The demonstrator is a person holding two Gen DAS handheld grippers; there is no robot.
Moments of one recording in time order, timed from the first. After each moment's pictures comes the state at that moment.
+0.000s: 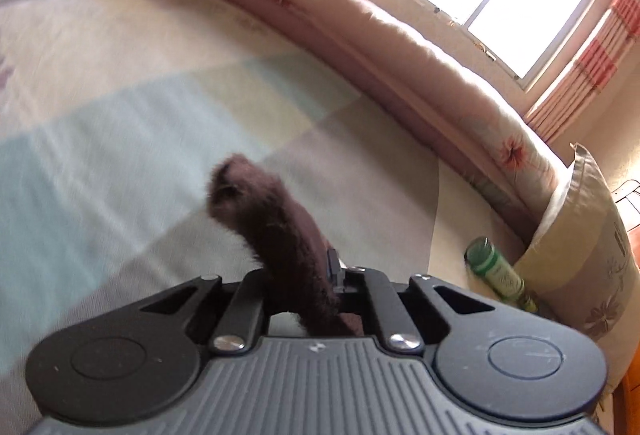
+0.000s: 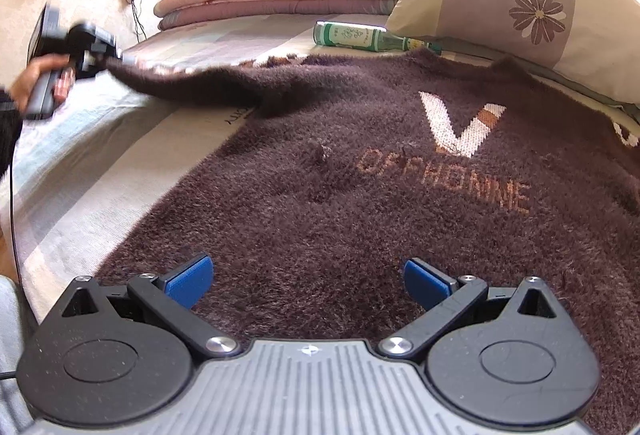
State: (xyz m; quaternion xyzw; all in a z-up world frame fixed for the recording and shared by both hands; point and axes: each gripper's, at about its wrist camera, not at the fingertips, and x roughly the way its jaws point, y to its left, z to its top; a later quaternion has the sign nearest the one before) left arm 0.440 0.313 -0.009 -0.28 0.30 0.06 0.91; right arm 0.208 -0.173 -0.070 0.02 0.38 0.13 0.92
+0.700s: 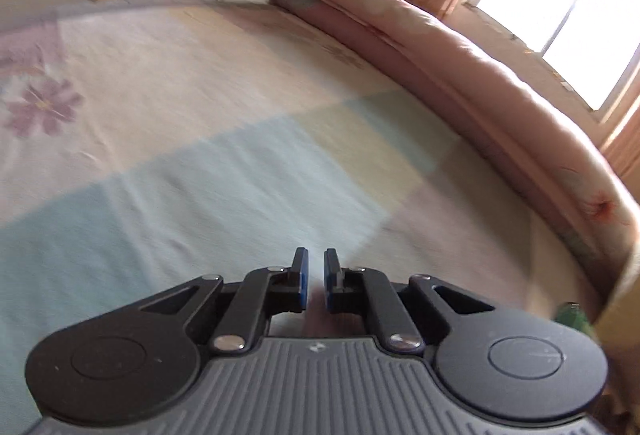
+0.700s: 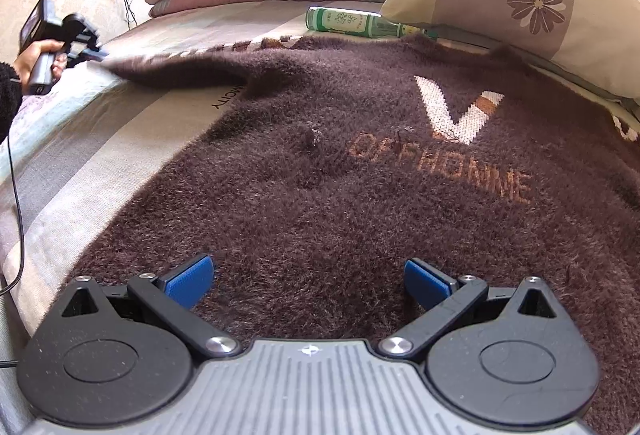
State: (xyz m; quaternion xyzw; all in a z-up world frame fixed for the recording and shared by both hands) left arm 0.439 0.399 -0.035 -0.27 0.31 0.19 0.89; right arm 0.213 -0.171 -0.081 0.01 0.39 0.12 0.91
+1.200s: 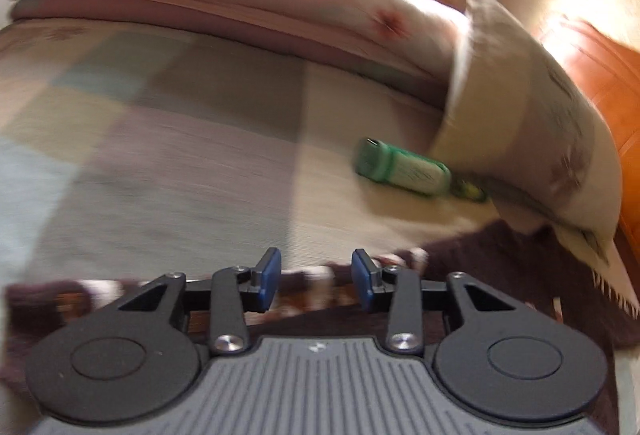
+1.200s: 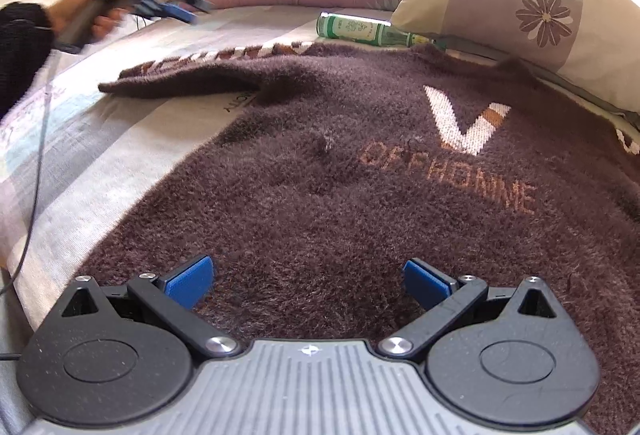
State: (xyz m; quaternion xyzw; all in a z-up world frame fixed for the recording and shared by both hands) left arm 0.505 0.177 0.010 -0.10 0.40 -0.13 0.90; right arm 0.209 -0.167 -0.075 0.00 0.38 0.13 0.92
